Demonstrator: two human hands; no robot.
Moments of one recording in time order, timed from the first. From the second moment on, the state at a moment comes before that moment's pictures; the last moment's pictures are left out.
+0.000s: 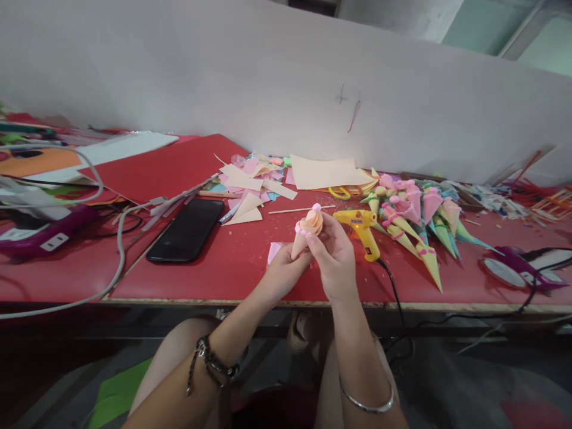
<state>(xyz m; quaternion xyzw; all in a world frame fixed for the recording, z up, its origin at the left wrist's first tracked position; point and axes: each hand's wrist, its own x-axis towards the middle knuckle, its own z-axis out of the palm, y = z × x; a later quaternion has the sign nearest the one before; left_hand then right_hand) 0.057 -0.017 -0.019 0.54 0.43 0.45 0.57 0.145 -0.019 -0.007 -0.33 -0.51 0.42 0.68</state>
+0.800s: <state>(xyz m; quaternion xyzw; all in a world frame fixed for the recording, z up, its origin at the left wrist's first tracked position) 0.048 -0.008 -0.017 0.39 0.36 0.54 0.65 0.153 -0.018 -0.009 -0.41 -0.67 0.21 0.58</state>
